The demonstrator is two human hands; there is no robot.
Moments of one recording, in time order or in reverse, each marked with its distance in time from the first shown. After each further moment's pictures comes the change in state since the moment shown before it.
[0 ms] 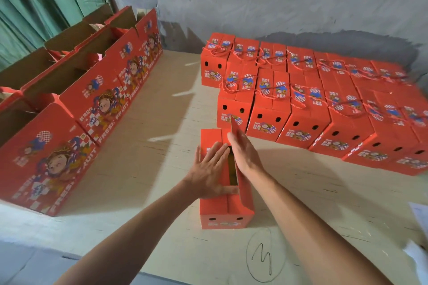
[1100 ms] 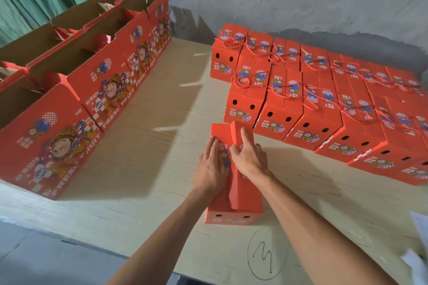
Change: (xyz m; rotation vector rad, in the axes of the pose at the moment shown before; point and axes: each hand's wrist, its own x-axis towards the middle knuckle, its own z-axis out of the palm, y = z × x) left_hand -0.017 0.009 0.016 -0.707 0.393 -0.375; right_hand 0.000 0.003 0.020 -0.759 0.032 0.048
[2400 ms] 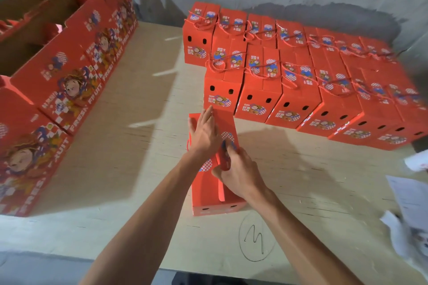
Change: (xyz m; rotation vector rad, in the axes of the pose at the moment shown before) left_hand 0.088 0.029 0.024 0.068 -0.043 0.086; right_hand -0.061 0.034 -0.002 0.080 -0.064 -0.130
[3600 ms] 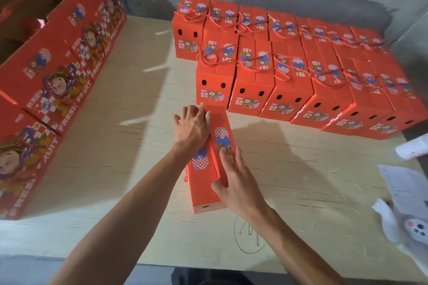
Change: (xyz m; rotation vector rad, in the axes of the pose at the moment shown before) left_hand 0.013 -0.009 -0.004 0.450 -0.012 -0.023; right_hand -0.047 0.016 0.008 -0.073 -0.053 -0.044
